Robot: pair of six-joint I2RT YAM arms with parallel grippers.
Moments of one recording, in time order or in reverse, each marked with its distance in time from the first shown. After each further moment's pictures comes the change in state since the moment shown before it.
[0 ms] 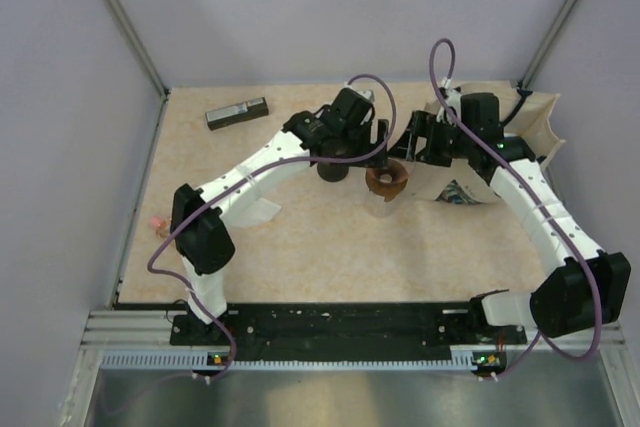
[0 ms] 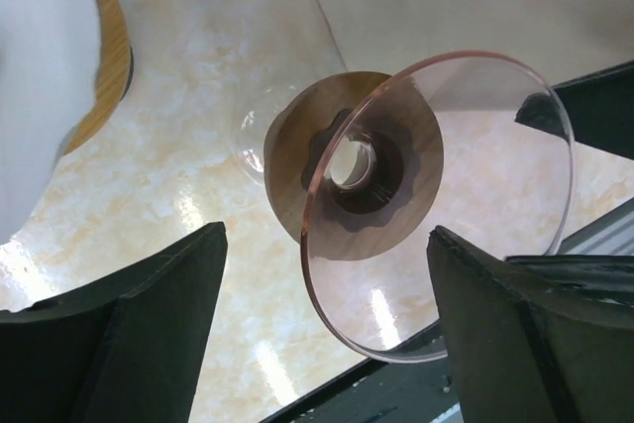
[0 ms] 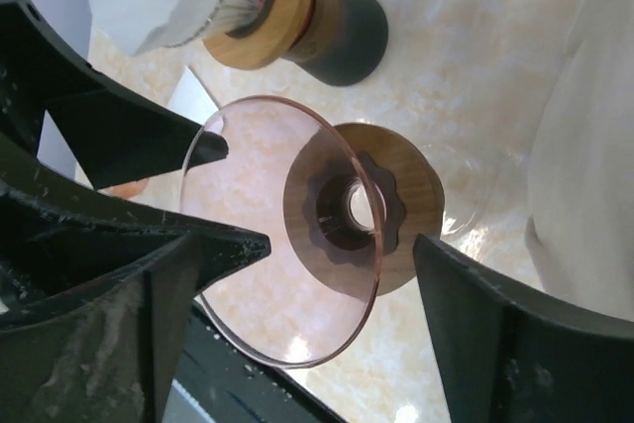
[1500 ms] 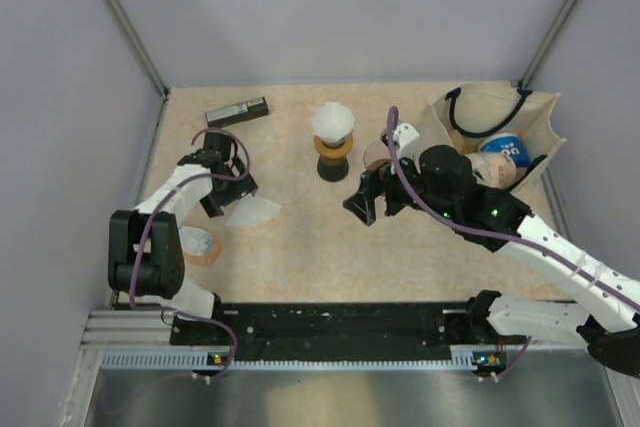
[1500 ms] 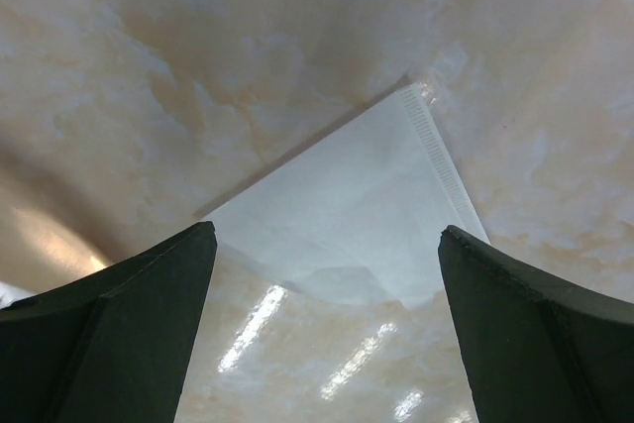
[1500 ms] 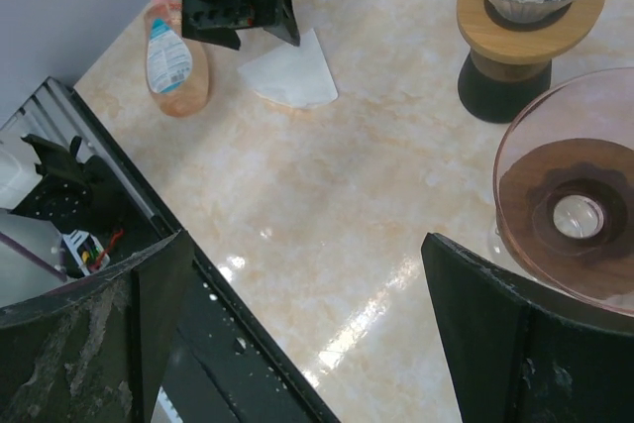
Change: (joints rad) left arm 0.711 -0.365 -0.846 0.141 -0.149 -0.063; right arm 0.649 -0.273 -0.063 0.068 0.443 -0.113
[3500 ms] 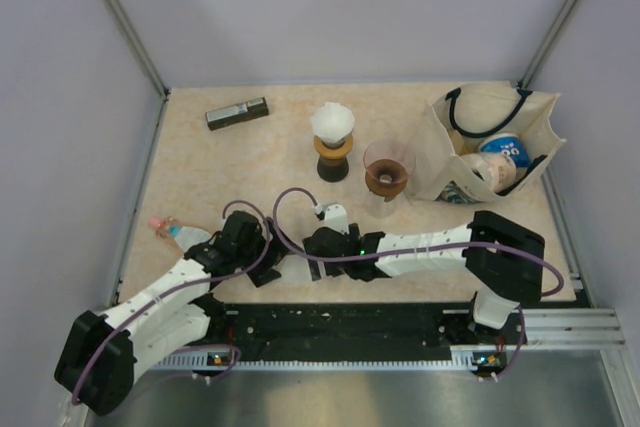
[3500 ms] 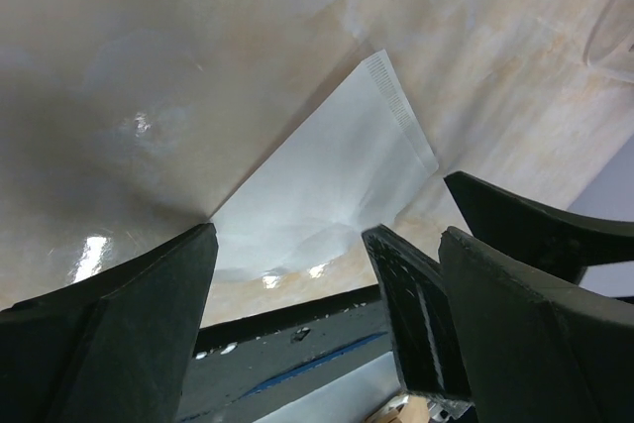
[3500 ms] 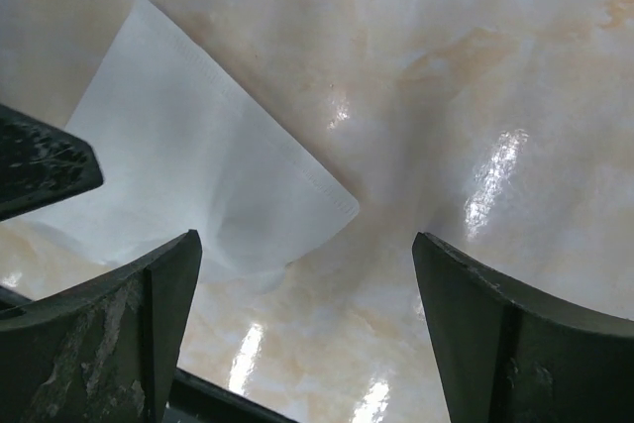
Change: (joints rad) left arm -0.436 -0.624 -0.661 0.268 0.326 -0.575; right arm 0.359 0.619 -0.204 0.229 0.435 0.497
